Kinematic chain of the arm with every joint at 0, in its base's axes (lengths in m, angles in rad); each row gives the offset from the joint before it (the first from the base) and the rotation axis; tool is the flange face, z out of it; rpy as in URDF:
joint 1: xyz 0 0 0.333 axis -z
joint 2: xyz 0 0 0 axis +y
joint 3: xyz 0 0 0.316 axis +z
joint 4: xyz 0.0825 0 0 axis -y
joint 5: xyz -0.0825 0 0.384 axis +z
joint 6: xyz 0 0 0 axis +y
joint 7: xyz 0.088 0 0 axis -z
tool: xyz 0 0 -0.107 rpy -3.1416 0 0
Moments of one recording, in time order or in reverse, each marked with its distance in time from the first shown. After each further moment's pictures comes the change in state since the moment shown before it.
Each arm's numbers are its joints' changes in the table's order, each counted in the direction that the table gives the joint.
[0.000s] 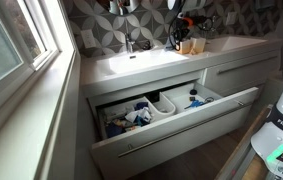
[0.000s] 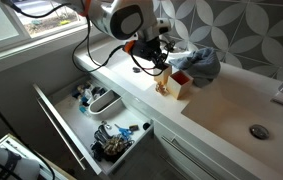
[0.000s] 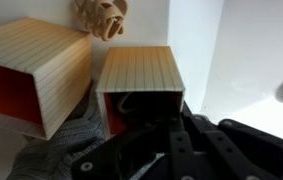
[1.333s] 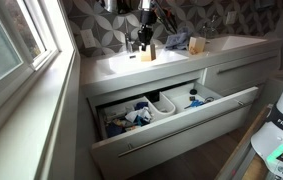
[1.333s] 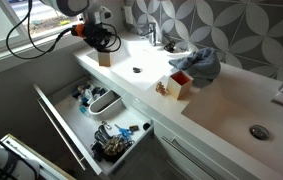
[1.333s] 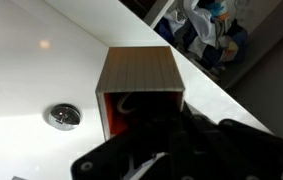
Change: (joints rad) arm -0.182 -0.233 0.239 -0.157 0.217 0.298 -0.433
